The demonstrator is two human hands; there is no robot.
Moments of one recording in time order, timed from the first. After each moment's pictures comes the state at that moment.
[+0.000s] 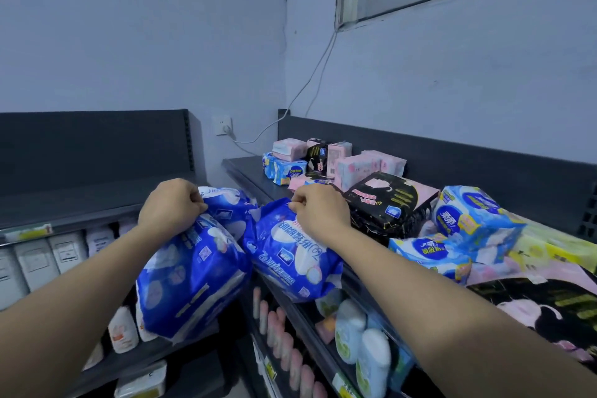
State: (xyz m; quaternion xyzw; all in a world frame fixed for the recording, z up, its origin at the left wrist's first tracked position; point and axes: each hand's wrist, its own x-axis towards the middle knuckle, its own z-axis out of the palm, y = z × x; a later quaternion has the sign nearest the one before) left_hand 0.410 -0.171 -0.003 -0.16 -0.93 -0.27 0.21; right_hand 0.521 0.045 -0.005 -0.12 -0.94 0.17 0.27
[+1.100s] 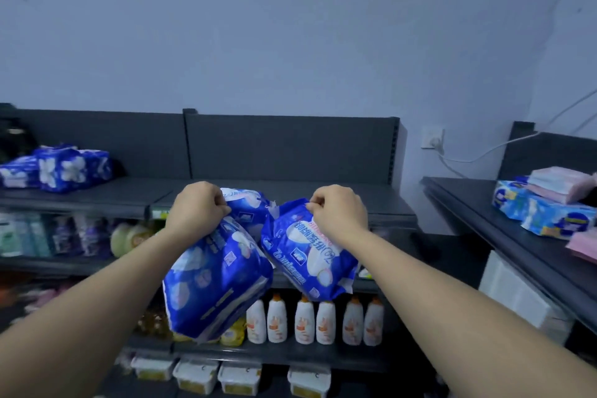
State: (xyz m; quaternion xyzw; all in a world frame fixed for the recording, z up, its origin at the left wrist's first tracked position) left_hand 0.296 -0.530 -0.019 0.08 -0.94 -0.20 0.27; right_hand 0.271 -0.294 -0.018 0.11 -0.94 0.26 0.21
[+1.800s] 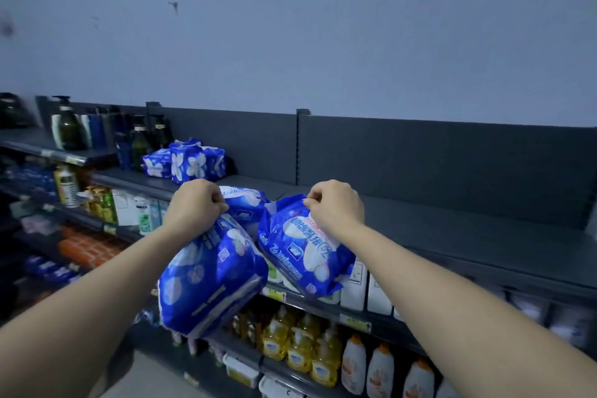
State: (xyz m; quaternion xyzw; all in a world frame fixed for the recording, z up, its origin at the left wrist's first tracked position) left_hand 0.241 -0.772 -0.025 0.24 -0.91 -0.14 0.32; right_hand 0.136 -0.562 -0.020 0.27 -0.90 0.30 0.16
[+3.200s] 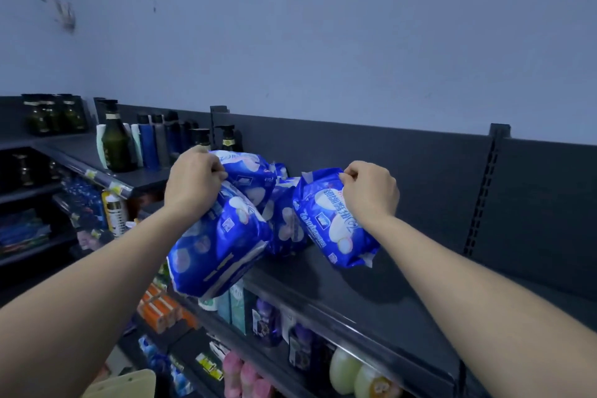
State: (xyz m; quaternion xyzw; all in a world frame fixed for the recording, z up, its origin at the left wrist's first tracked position) left_hand 0.020 -1.269 0.005 0.27 -0.85 -0.07 0.44; right_hand -0.132 -1.053 -0.006 0.24 -0.87 0.36 0.24
